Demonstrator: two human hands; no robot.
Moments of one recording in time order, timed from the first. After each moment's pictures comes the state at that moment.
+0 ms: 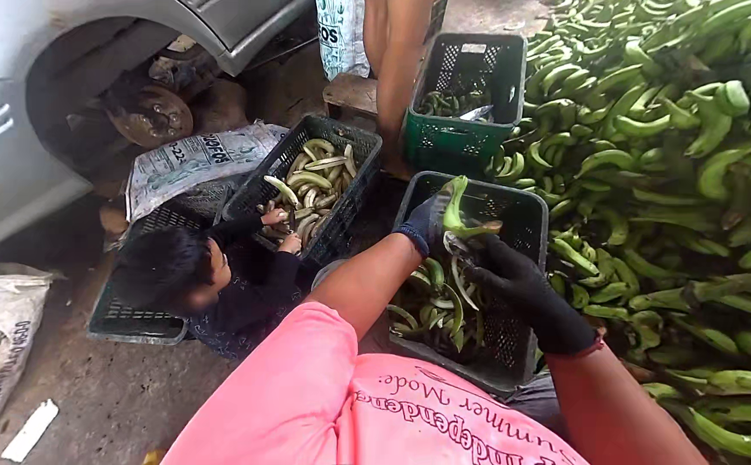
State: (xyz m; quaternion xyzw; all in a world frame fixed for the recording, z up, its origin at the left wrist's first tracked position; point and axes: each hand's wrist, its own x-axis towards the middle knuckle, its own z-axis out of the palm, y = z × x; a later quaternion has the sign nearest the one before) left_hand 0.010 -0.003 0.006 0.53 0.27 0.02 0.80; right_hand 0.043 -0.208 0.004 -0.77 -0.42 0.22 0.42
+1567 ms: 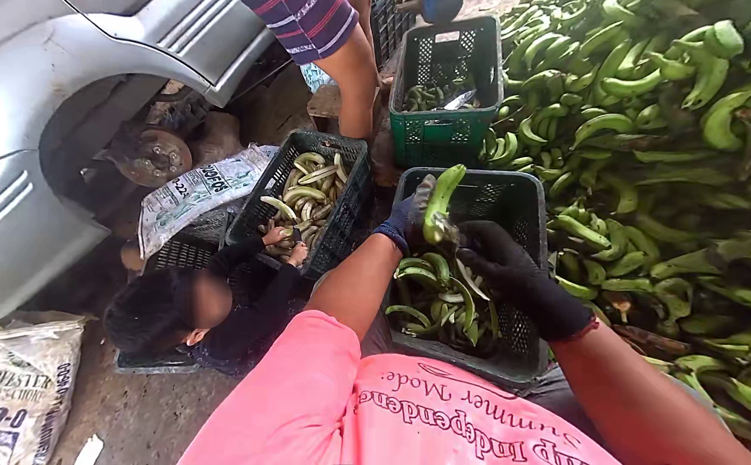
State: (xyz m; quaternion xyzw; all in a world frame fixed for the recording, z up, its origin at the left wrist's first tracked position) left_hand 0.018 0.011 -0.002 0.57 0.25 -0.01 0.78; right_hand 0.039 -0.210 0.011 -0.74 -0.35 0.23 0.52
